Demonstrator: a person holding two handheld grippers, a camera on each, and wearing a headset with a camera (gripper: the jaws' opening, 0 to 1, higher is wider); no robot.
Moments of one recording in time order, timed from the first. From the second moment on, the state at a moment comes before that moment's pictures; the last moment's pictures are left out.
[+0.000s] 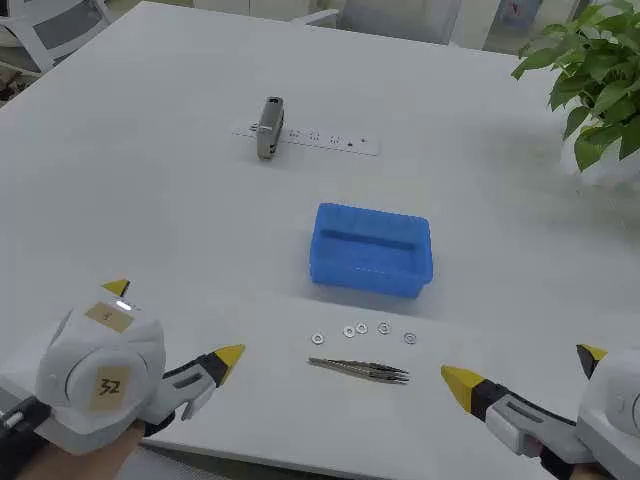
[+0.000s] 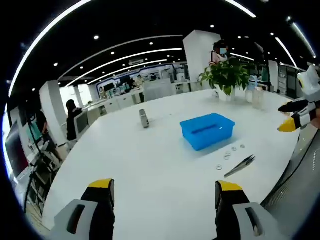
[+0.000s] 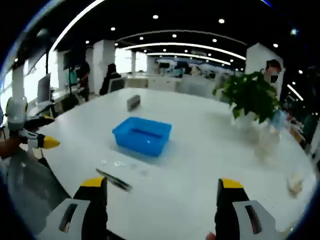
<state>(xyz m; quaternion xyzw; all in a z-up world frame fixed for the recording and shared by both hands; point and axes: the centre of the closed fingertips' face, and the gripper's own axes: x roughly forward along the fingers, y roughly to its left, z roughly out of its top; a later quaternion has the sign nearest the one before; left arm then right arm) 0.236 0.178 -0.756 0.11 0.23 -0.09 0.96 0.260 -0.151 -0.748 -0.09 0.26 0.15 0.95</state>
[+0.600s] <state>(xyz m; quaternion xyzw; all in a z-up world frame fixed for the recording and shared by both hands) 0.237 0.181 -0.755 0.11 0.23 -0.09 0.96 0.260 -0.146 -0.748 -0.10 0.26 0.16 0.95</state>
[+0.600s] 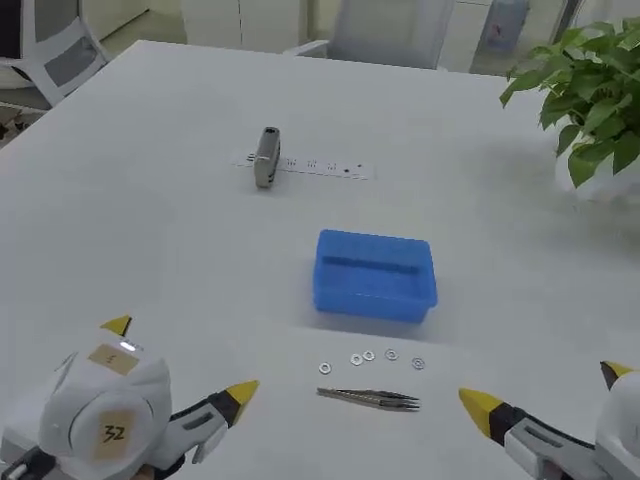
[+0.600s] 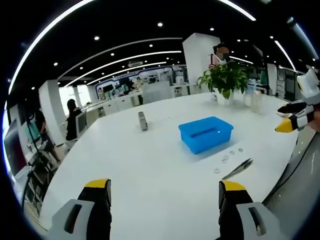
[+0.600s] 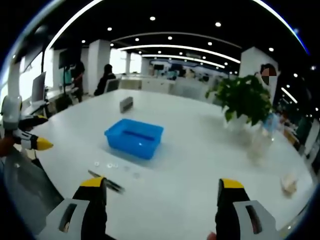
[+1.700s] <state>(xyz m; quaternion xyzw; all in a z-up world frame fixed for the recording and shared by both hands) 0.236 0.172 -0.757 0.13 0.23 -0.11 0.96 0.256 -0.140 -0.760 -0.12 0.29 0.18 0.93</state>
